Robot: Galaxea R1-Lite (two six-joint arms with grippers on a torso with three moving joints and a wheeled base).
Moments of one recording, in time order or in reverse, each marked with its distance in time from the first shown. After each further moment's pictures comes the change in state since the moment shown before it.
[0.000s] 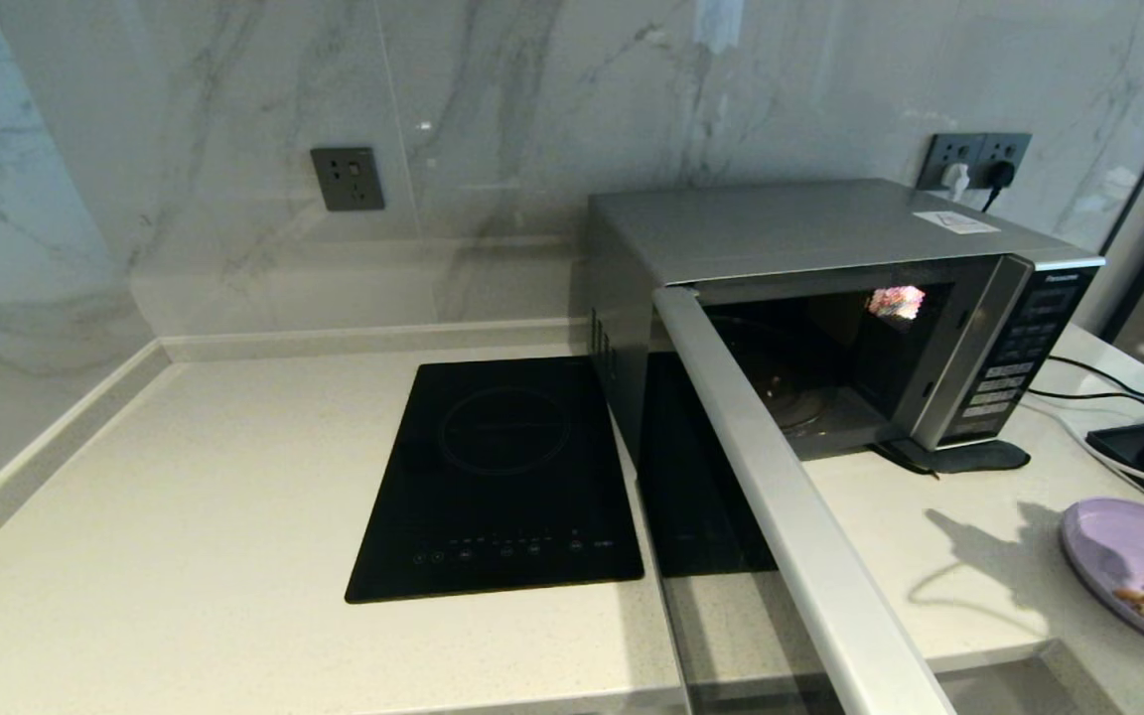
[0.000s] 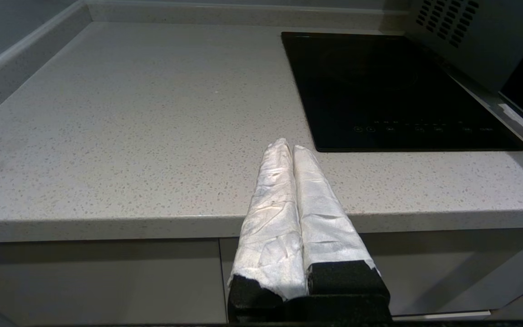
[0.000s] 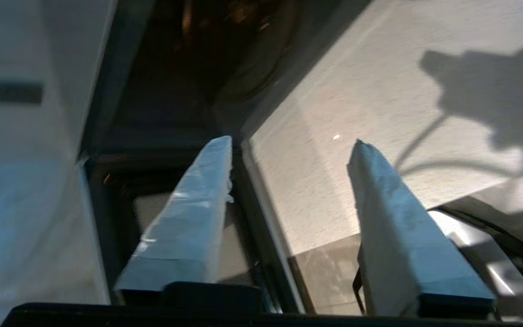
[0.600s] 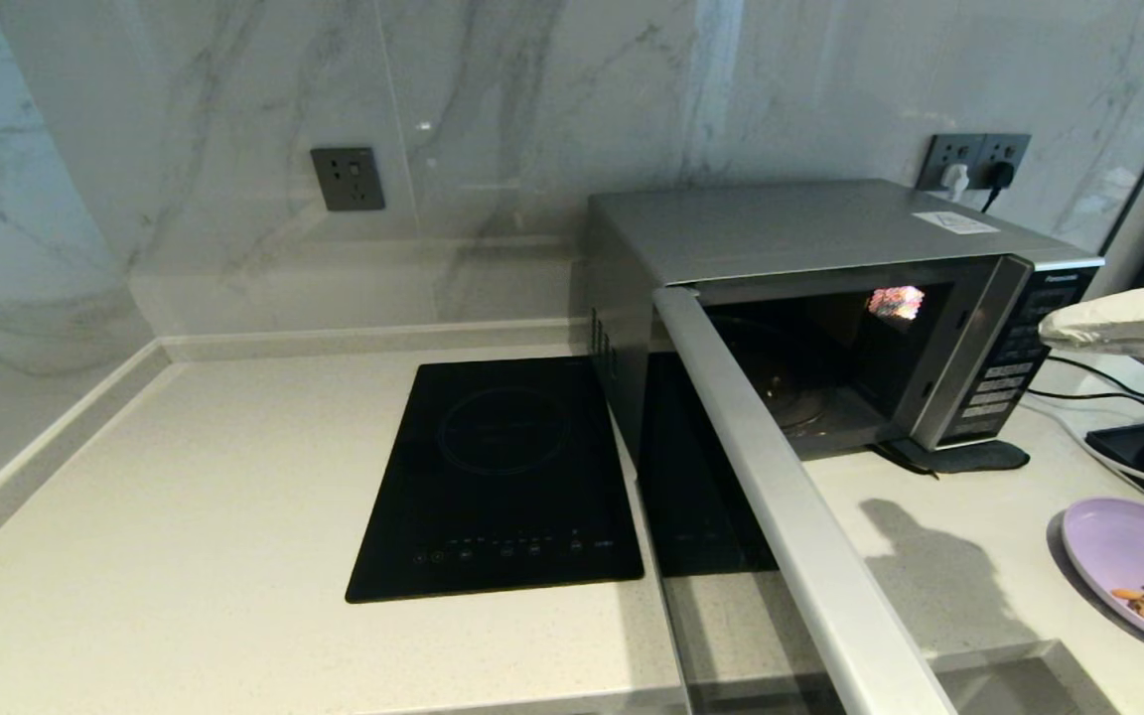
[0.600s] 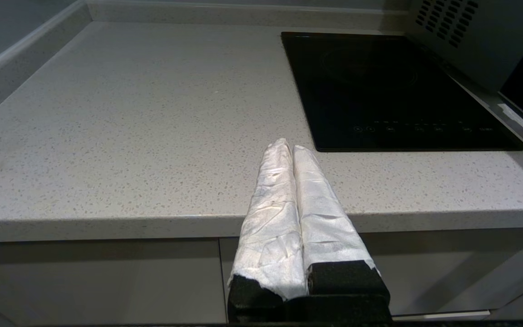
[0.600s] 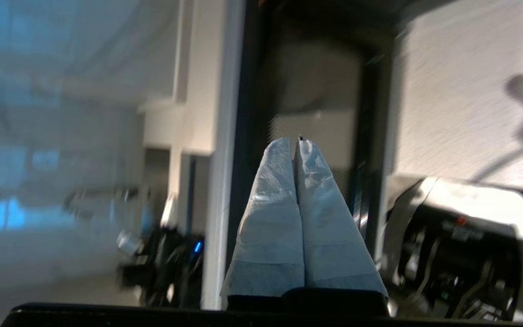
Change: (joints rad) left arm 0.000 0.000 0.000 0.000 0.000 0.000; right arm 0.436 -0.107 -0.106 0.102 0.123 0.010
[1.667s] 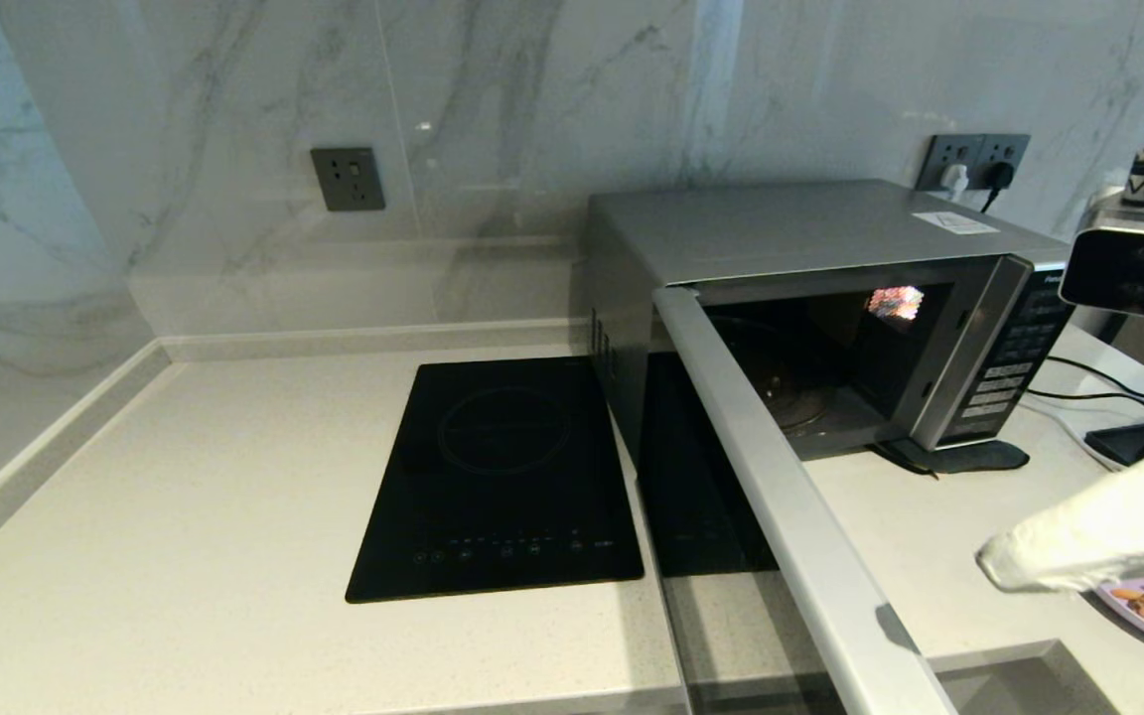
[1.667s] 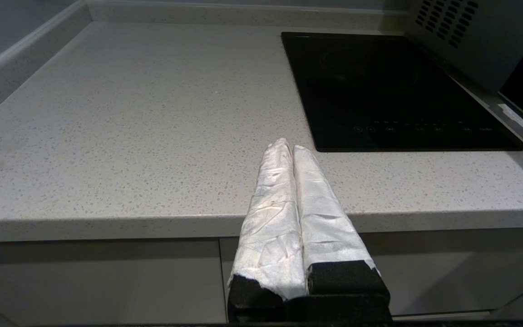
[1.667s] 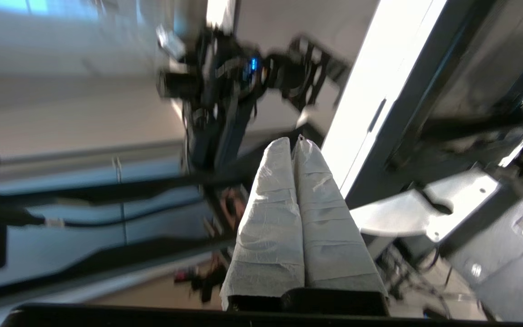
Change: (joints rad) left arm 0.000 0.000 0.000 0.000 0.000 0.000; right arm 0.609 0.001 -0.085 0.235 -0.014 0.087
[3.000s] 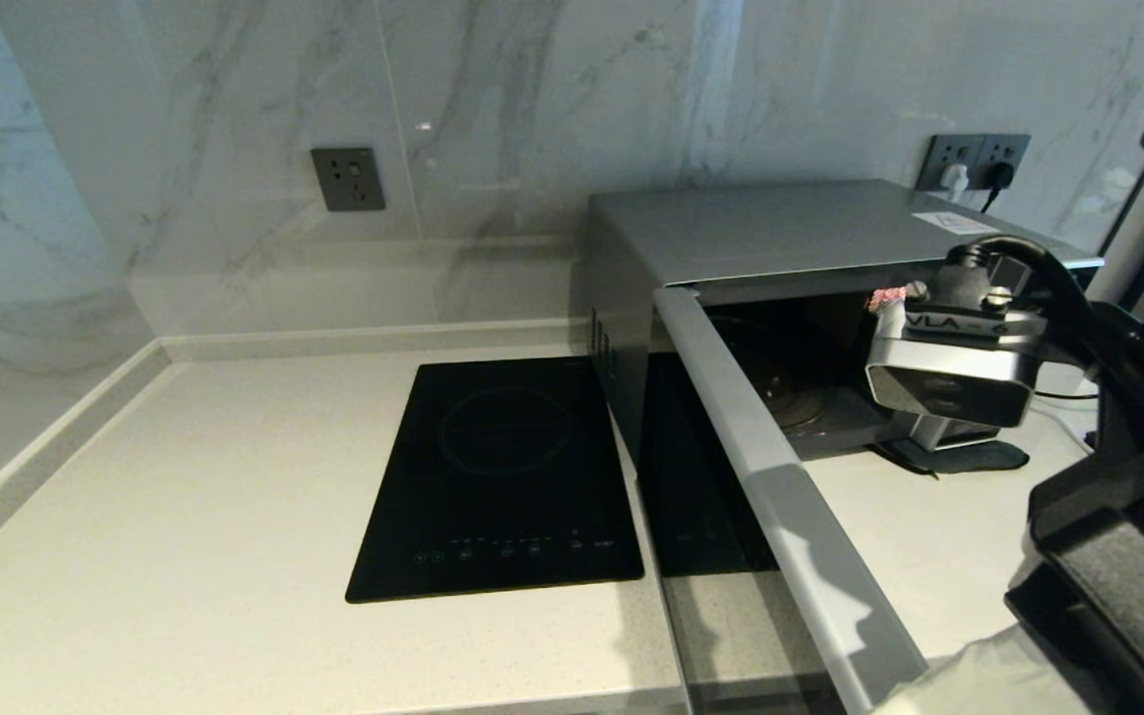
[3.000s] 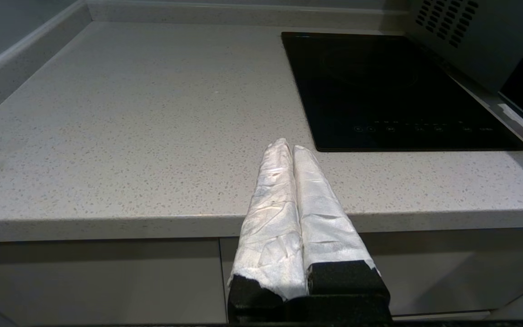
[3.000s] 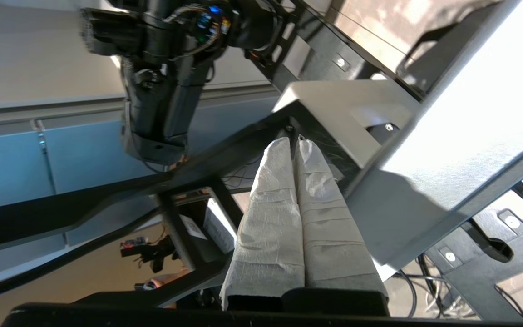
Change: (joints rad) left arm 0.000 0.000 0.000 0.000 0.000 0.000; right arm 0.357 0.104 0.014 -0.066 -0.261 0.056
